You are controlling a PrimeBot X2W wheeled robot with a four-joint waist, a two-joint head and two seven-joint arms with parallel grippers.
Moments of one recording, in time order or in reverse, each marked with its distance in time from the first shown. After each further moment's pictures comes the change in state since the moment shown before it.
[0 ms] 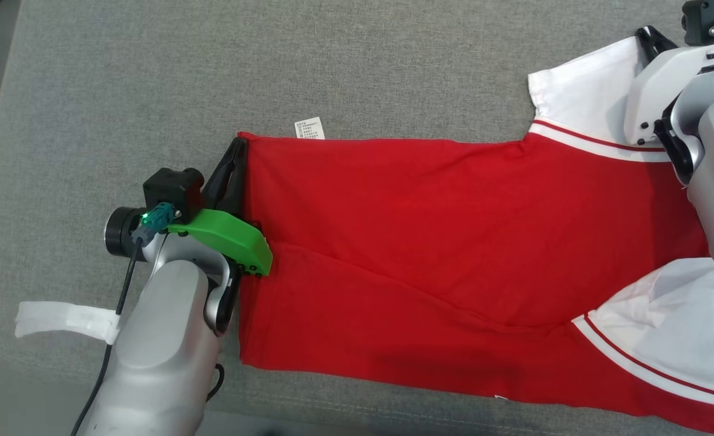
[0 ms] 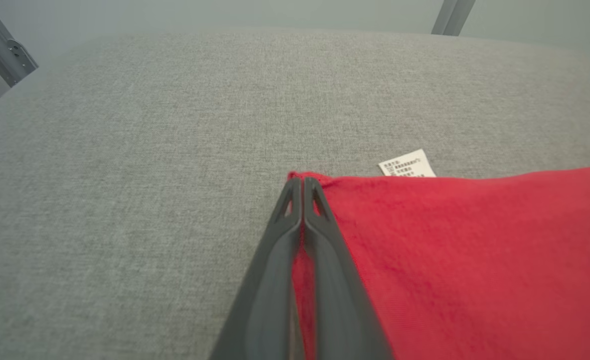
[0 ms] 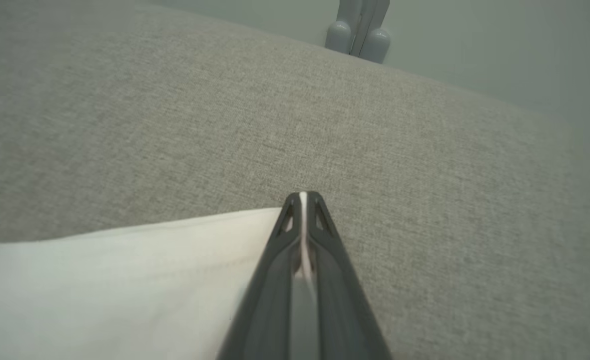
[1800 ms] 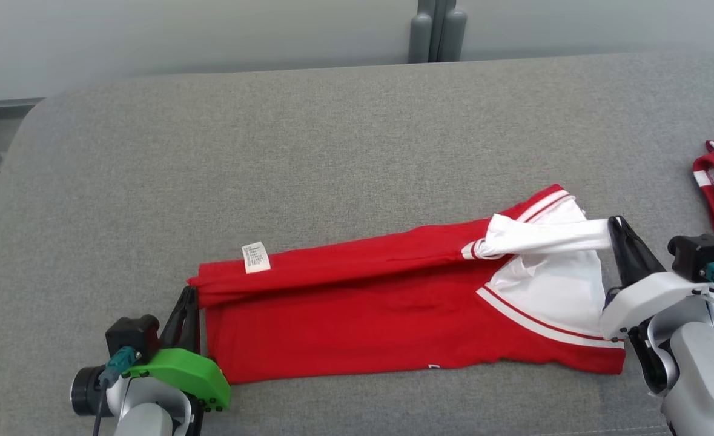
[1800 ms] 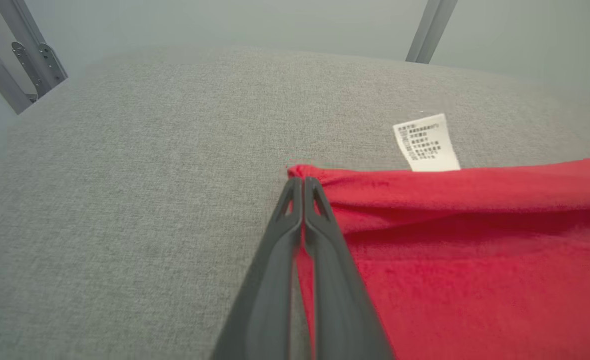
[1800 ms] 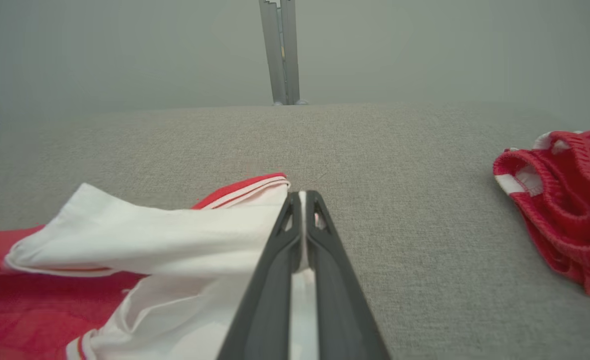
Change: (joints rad) left arm 0.376 -0.002 0.246 -0.072 0.111 -0.028 0.000; right arm 0.760 0.020 -0.170 -0.579 0.146 0.000 -0.192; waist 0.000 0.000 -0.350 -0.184
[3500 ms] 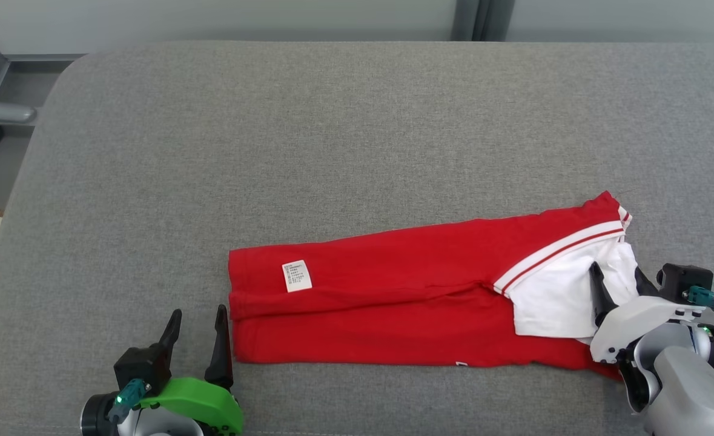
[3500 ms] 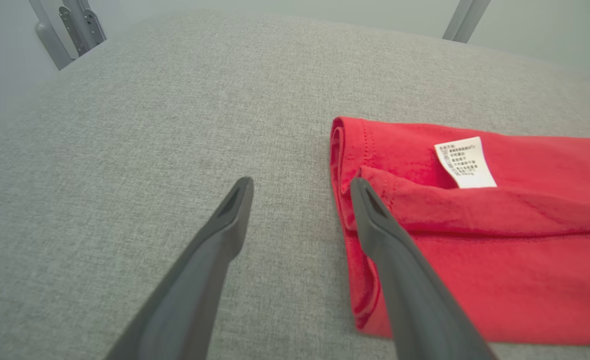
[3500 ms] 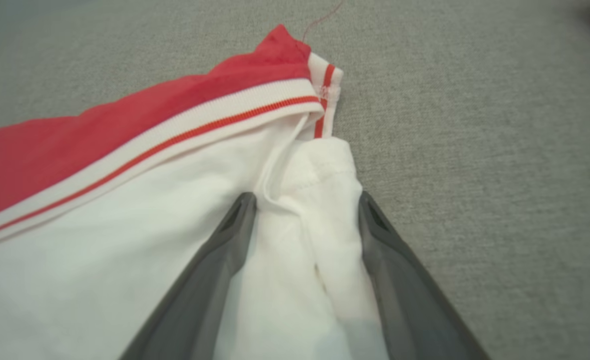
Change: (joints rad) left arm 0.141 0.001 -0.064 -0.155 -0.052 0.069 0.000; right arm -0.057 0.071 -0.010 0.337 0.033 -0.002 -0.007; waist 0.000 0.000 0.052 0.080
